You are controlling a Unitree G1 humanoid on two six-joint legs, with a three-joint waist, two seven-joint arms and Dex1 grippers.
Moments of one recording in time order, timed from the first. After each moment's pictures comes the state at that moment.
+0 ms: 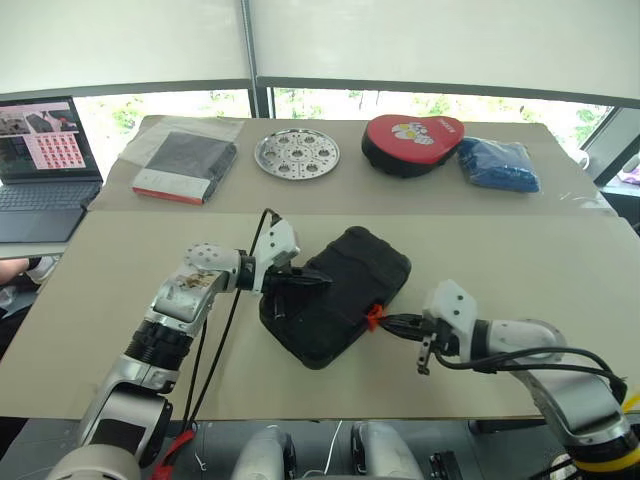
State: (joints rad) left arm -0.61 0.50 -0.25 0.12 -0.28 0.41 -1.19; right arm -0.06 -0.71 0.10 -0.49 0.31 0.49 0.84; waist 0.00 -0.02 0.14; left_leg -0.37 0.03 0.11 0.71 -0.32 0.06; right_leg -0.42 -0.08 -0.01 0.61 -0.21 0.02
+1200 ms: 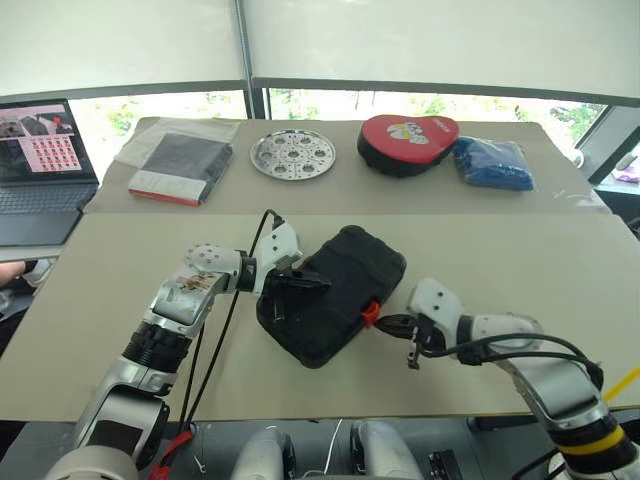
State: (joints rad) left arm -0.60 0.52 -0.28 0.09 -0.25 0.42 -1.17; right arm -0.20 -0.68 0.22 -0.37 0.21 0.58 0.84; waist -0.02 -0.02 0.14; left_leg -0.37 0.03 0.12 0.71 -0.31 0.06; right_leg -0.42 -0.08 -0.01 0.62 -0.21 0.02
